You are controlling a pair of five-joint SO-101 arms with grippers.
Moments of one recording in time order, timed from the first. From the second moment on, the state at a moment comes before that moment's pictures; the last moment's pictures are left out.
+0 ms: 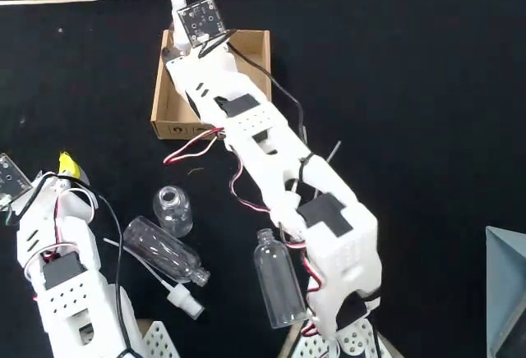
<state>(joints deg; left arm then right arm) -32.4 -75.1 88.4 18.2 14.3 -30.1 26.8 -1.2 5.1 -0.6</state>
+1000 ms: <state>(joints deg) -32.4 -75.1 88.4 18.2 14.3 -30.1 44.1 -17.2 5.1 -0.6</state>
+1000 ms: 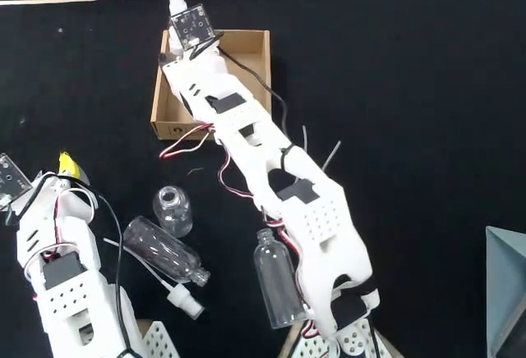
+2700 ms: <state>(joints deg) -32.4 -75.1 88.4 18.2 14.3 -30.1 44.6 -19.6 21.9 -2.8</state>
